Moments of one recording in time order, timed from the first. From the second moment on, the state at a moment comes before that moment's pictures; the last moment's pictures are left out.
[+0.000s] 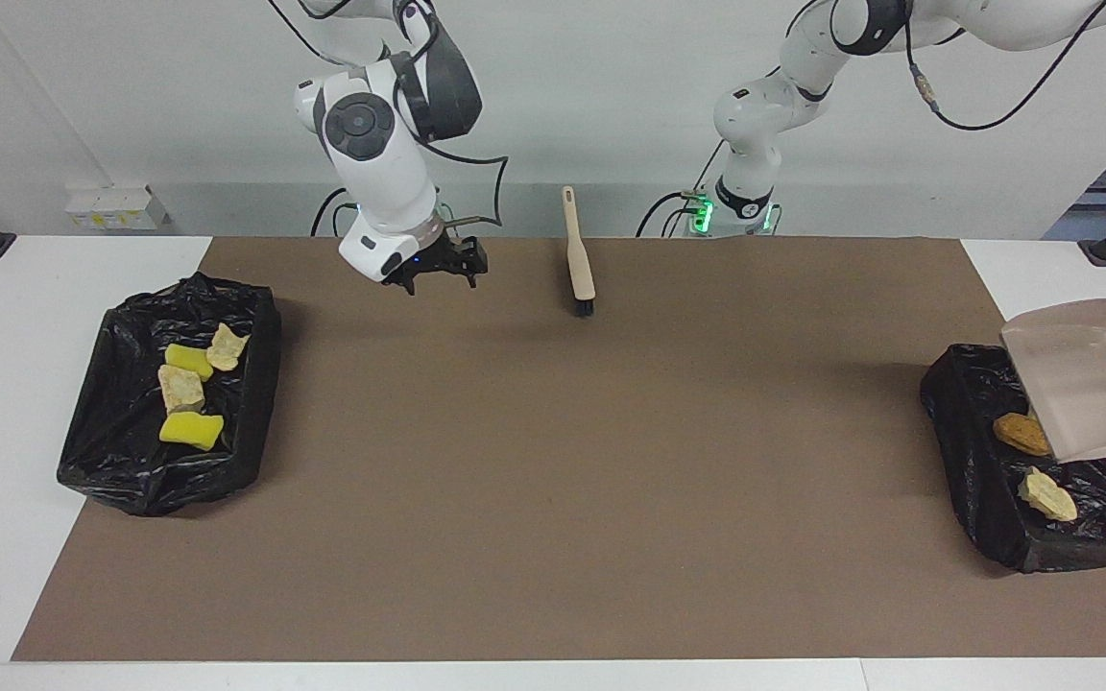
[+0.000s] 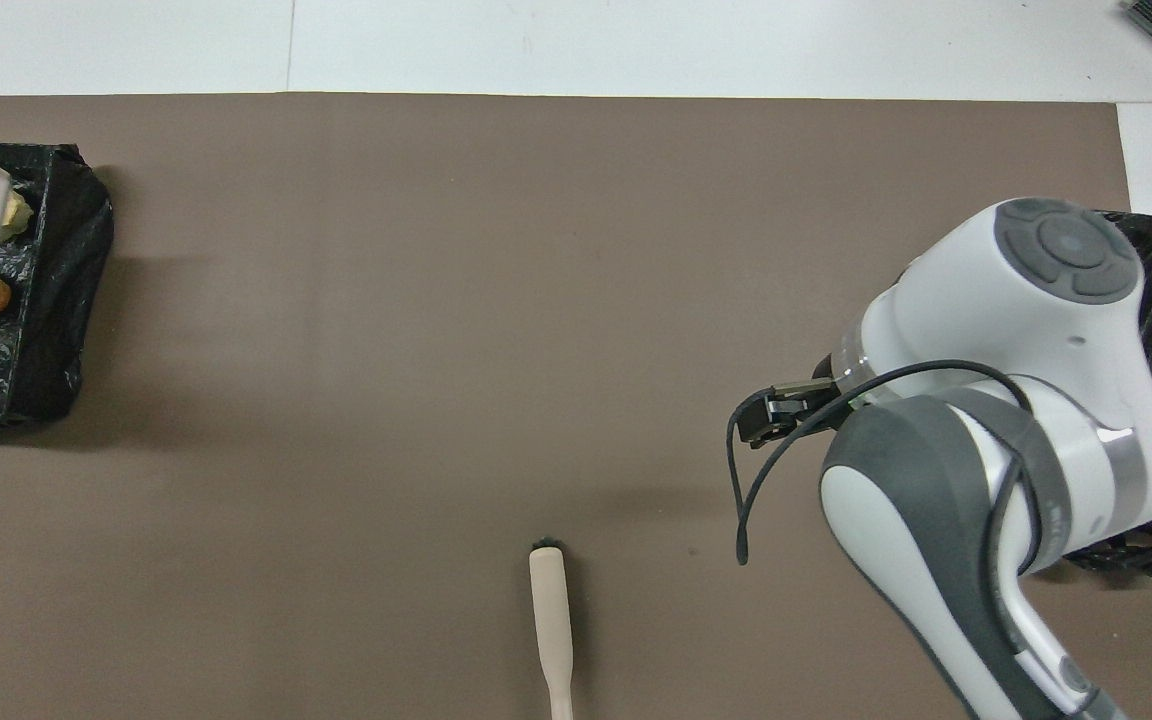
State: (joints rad) left arm 0.32 0.30 -0.12 -1.35 0.60 1.91 1.88; right arm 0.26 0.03 0.01 -1.84 0.13 1.68 0.15
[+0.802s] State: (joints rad) left arm -0.11 0.12 -0.13 -1.84 0.32 1.84 0.81; right arm -0.01 -0.01 -0.04 -1.76 0.01 1.67 0.11
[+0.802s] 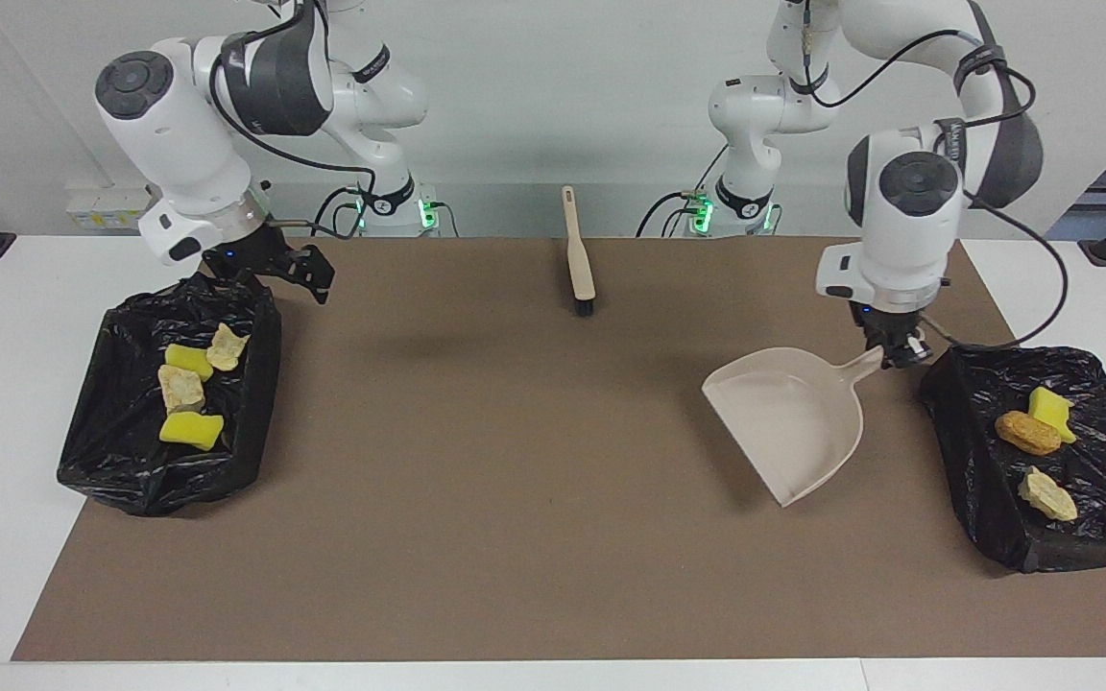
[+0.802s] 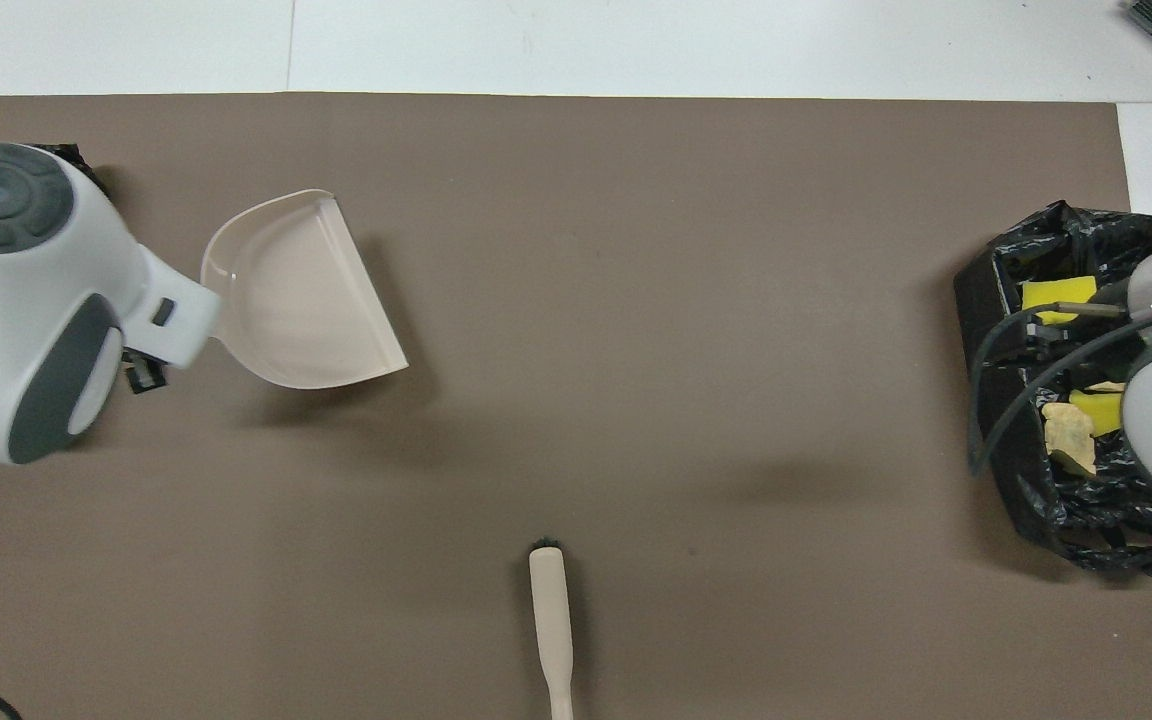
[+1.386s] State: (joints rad) left arm -0.49 0.21 -0.13 -1.87 0.01 1.95 -0.20; right arm -0.09 -0.03 -0.06 -1.56 0.01 1.43 0.11
